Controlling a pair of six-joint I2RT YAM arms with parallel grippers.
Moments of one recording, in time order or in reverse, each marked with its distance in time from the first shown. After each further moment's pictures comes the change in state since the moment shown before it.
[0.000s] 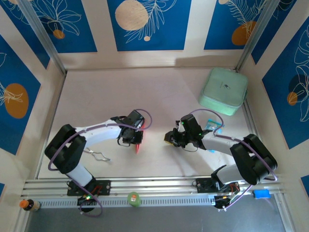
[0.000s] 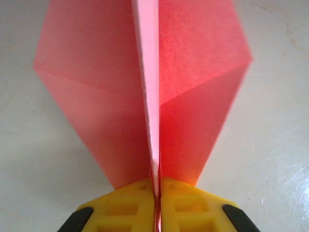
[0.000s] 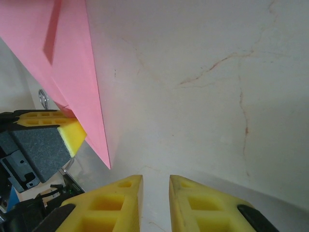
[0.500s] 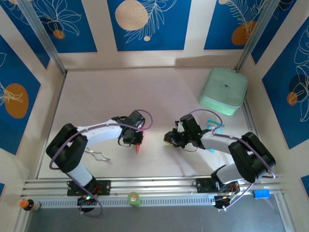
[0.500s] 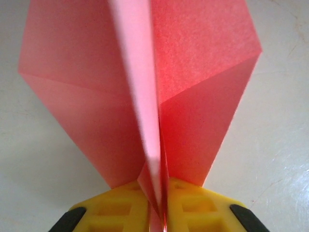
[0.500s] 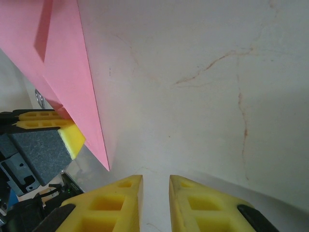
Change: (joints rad) left arm -0.006 0.019 0.005 0.000 0.000 0.000; right arm 0.002 0.024 0.006 0.004 -0.007 0.000
